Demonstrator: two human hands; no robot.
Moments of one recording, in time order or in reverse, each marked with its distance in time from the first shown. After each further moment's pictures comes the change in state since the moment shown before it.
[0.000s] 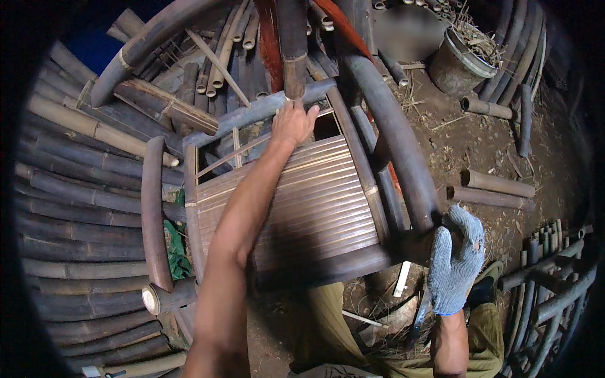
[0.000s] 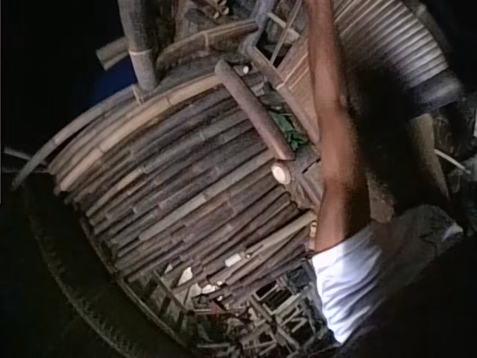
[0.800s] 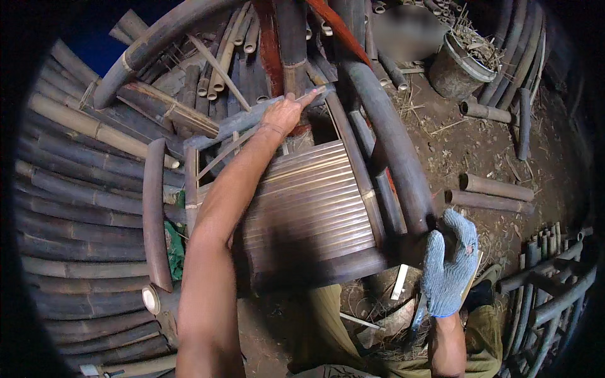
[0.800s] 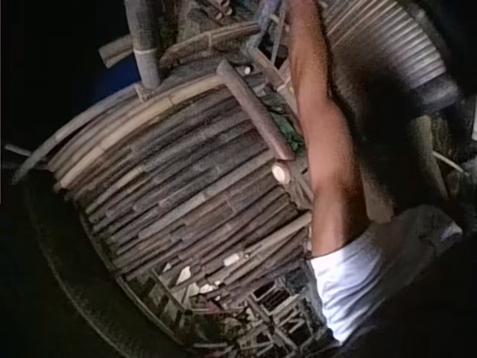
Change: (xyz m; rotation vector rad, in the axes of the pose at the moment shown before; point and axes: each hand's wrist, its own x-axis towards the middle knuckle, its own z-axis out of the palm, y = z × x) left_hand 0.019 0.004 -0.039 0.385 -0.249 0.234; right_hand 0.002 0.004 -0.003 0.022 0.056 -0.020
